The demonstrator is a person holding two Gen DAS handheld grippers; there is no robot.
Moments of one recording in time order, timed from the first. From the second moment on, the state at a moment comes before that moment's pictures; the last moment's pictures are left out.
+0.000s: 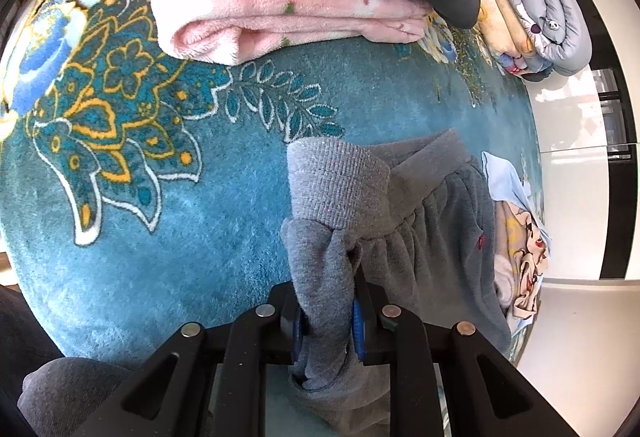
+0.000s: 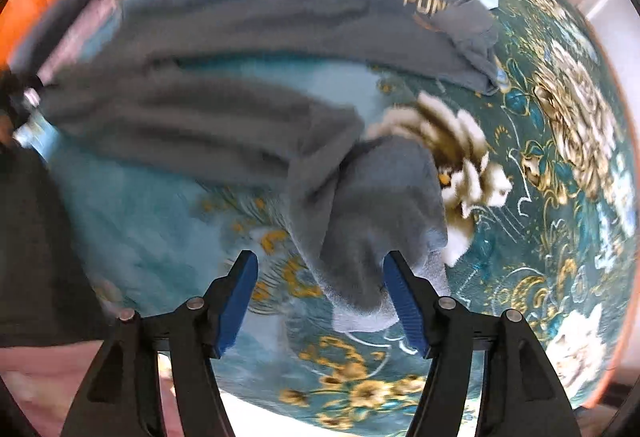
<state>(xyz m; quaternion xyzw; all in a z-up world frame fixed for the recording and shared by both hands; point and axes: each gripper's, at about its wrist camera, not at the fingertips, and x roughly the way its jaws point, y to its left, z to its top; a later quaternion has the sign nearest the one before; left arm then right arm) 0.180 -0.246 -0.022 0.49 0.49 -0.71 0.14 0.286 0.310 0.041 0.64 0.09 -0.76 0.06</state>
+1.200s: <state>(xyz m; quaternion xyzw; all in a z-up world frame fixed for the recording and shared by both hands) 0.180 -0.248 -0.017 0.49 0.47 -0.71 0.19 0.193 0.498 0.041 0.63 -0.12 -0.76 -0.07</state>
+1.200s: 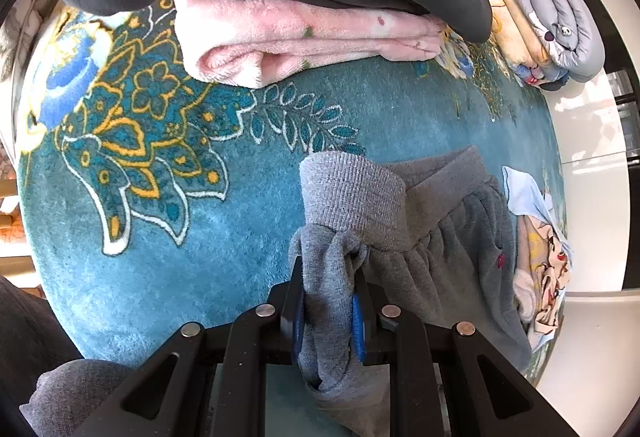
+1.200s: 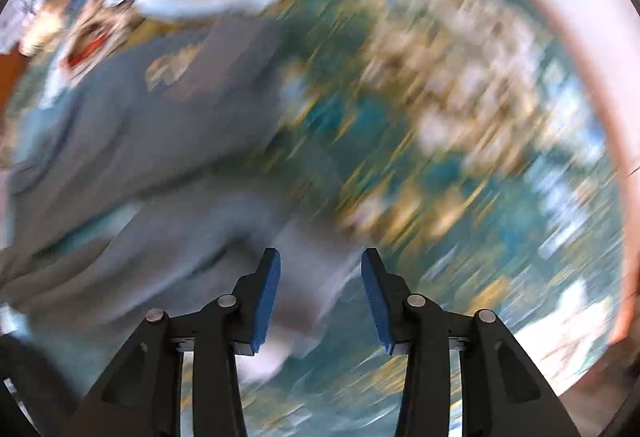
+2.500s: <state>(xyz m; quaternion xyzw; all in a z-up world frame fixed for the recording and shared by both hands) 0.179 -0.248 -0.011 0.49 0.44 -0.72 0.20 0.291 0.557 0.037 0.53 -0.31 -0.75 -0.24</state>
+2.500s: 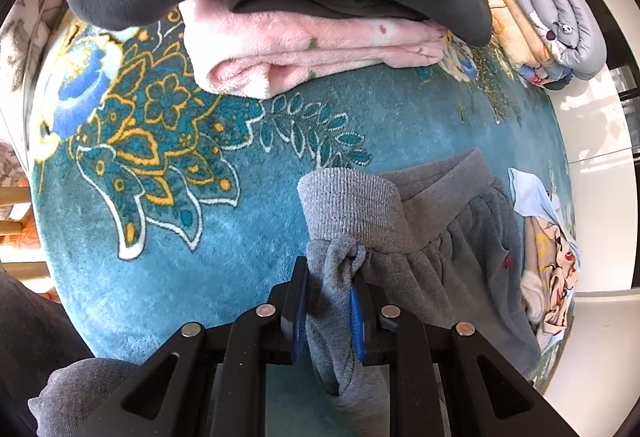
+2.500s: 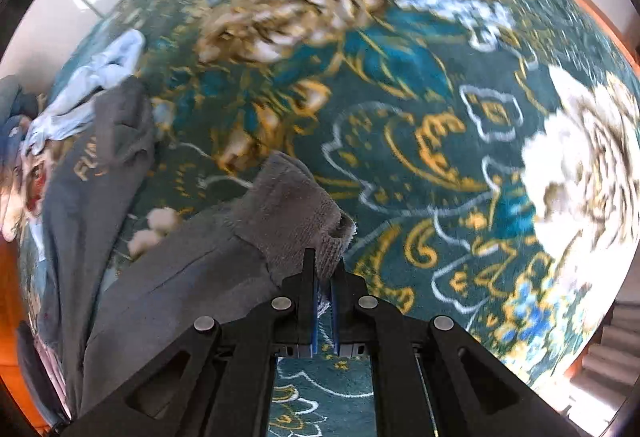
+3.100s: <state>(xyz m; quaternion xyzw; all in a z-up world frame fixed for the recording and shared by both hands) 0.177 -0.243 -0.017 0.50 0.45 -0.72 0.20 0.259 0.555 0.081 0.49 -0.22 -0.81 -0.23</state>
